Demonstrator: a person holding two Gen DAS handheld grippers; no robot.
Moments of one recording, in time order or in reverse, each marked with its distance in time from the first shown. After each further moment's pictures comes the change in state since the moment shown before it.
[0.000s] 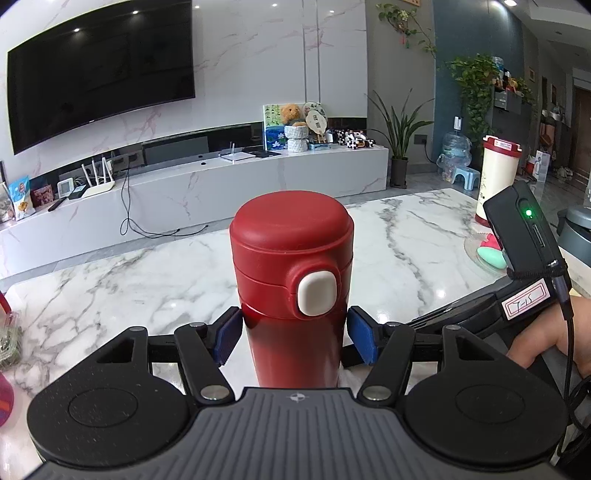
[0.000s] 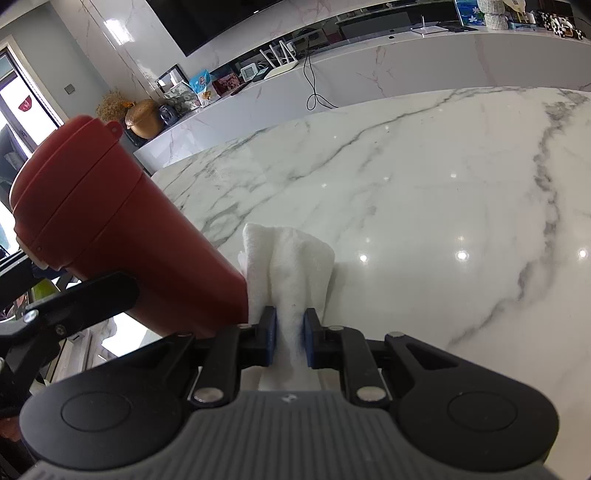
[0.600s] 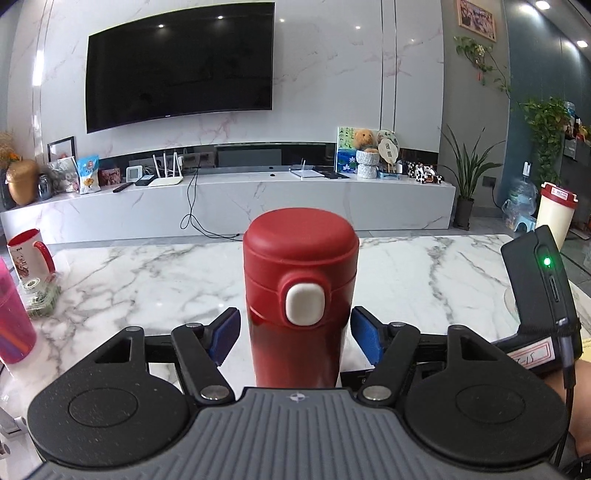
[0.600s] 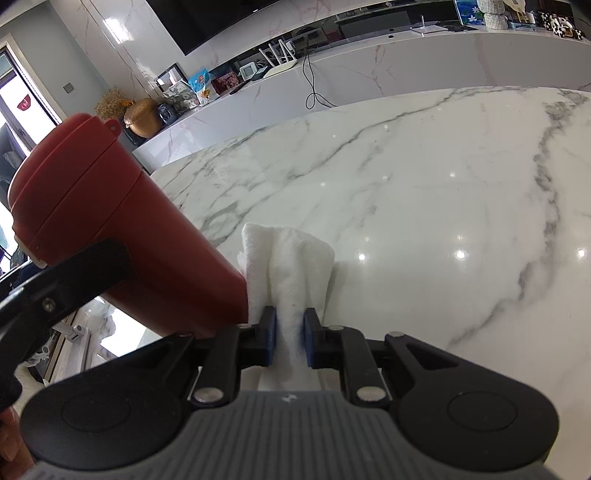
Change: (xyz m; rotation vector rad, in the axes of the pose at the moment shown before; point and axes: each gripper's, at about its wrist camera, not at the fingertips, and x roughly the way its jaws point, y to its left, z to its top) left arm -0.006 -0.024 0.002 -0.173 -0.072 0.195; right arm 0.005 0.001 0.001 0.003 0.002 -0.002
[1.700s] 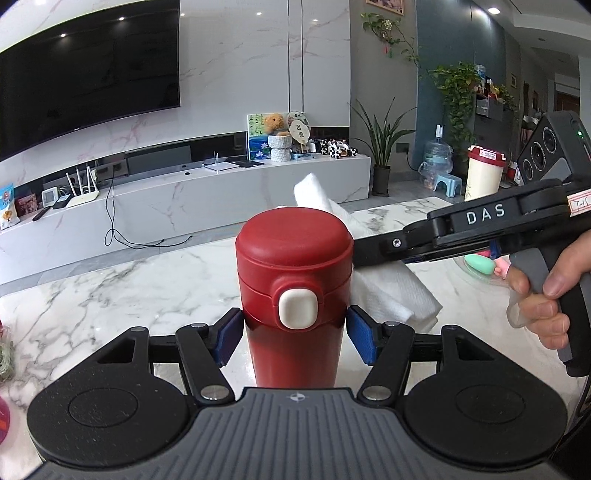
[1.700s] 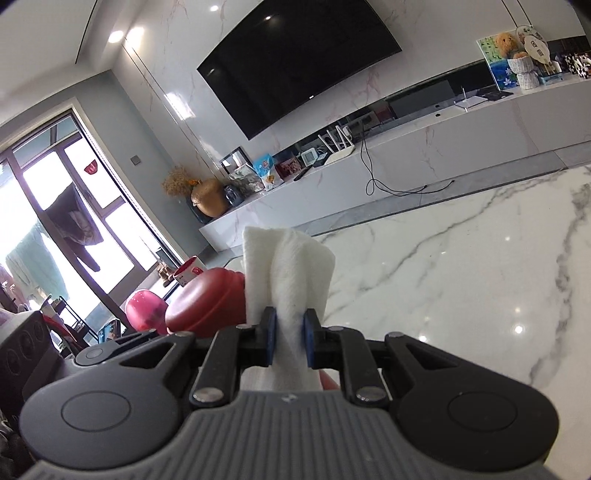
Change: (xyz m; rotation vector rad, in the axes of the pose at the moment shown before) left arm 0.007 0.035 0.005 0.202 0.042 -0.272; right arm -0.073 0.017 0.021 -0.005 -0.269 0.219
